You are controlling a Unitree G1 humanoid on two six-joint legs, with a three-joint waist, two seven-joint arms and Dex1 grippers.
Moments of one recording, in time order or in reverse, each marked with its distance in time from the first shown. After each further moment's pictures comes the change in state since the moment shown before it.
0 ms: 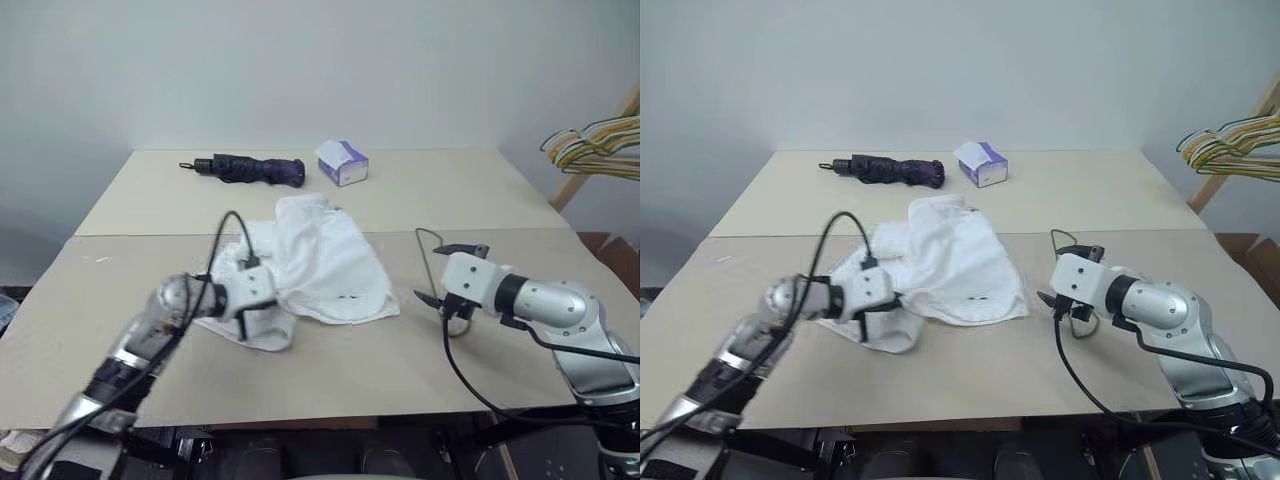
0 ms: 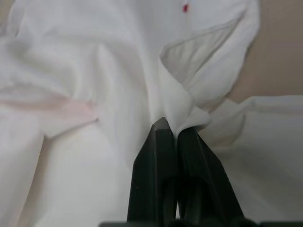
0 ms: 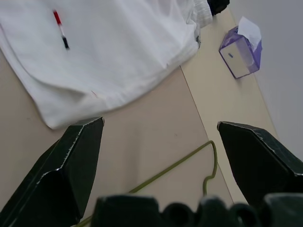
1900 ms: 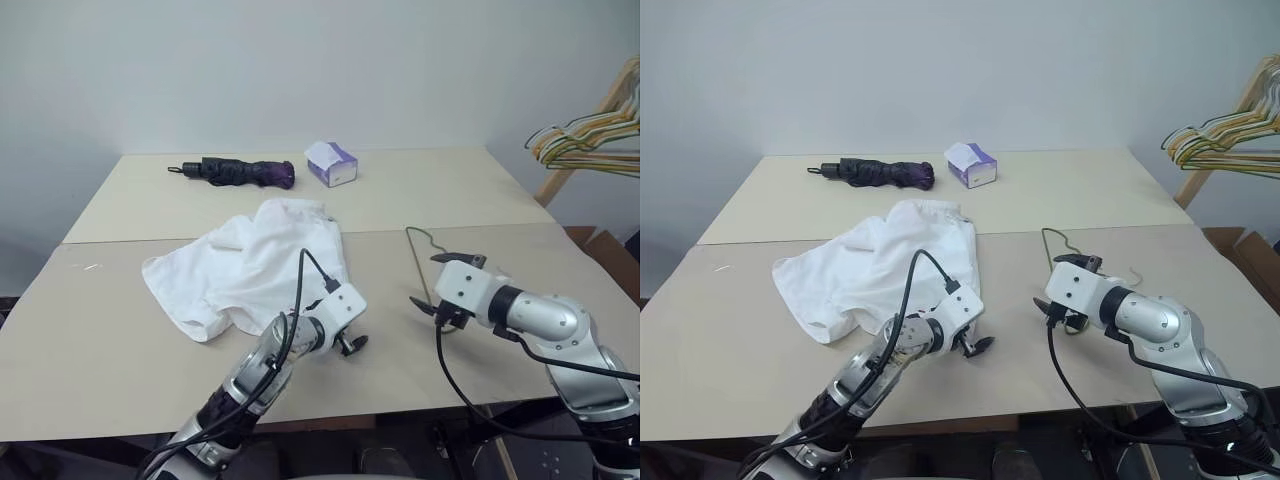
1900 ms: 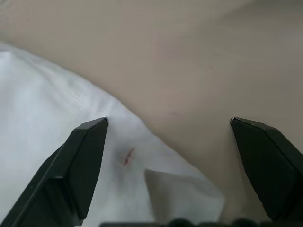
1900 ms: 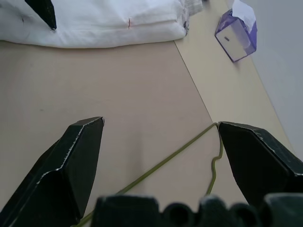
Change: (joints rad) left arm 0.080 -0.583 -0.278 -0.374 0.078 0.807 0.542; right arm 0.062 0.021 -0.001 -0.072 -0.002 0.066 -0.056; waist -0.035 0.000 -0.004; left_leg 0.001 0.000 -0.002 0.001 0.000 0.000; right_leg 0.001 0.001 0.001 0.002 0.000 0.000
